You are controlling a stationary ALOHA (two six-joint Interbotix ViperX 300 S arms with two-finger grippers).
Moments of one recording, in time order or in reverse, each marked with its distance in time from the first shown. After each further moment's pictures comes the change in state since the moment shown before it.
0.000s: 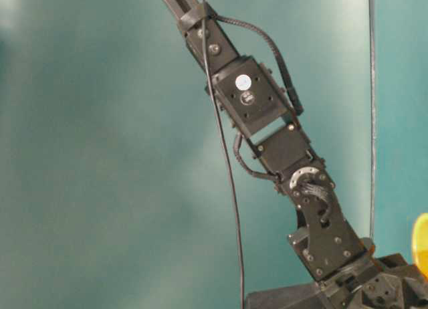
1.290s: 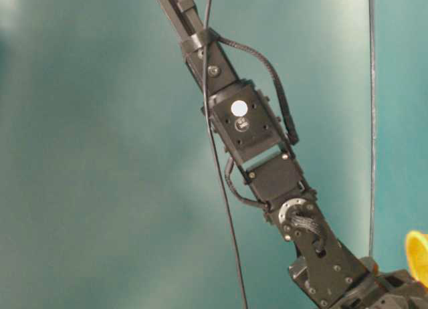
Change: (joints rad) left arm 0.000 0.000 0.000 0.003 0.020 0.005; right arm 0.015 0.049 -0.133 0.005 0.252 0.008
